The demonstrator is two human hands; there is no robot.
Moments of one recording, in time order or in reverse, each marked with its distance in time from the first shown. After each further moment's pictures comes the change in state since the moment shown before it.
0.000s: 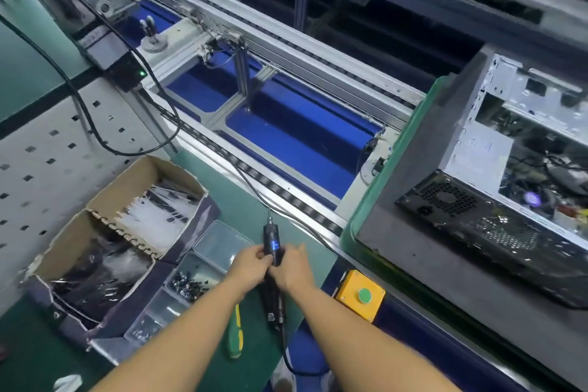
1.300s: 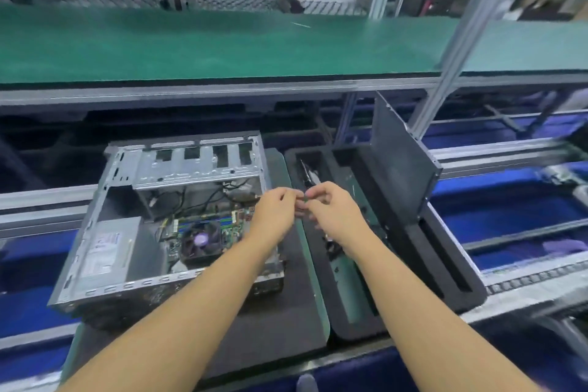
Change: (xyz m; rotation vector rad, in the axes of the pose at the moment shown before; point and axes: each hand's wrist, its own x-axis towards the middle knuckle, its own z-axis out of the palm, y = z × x) left_hand -0.196 0.380 0.474 0.139 -0.506 0.744; right_hand -0.216 0.304 -0.493 0.612 0.889 0.047
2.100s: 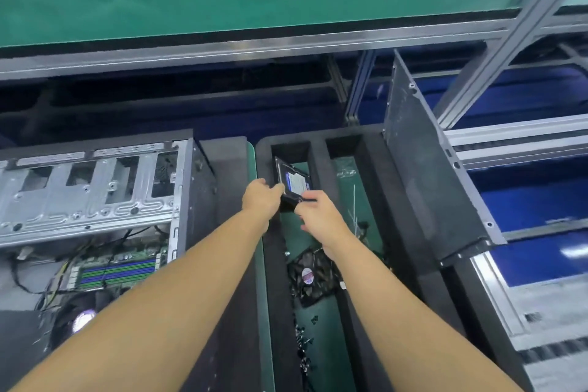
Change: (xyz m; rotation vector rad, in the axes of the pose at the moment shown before) left_hand 0.235 -0.062 0.106 0.194 0.220 -0.474; right_hand 0.226 0.134 -0.006 0.232 -0.235 0.427
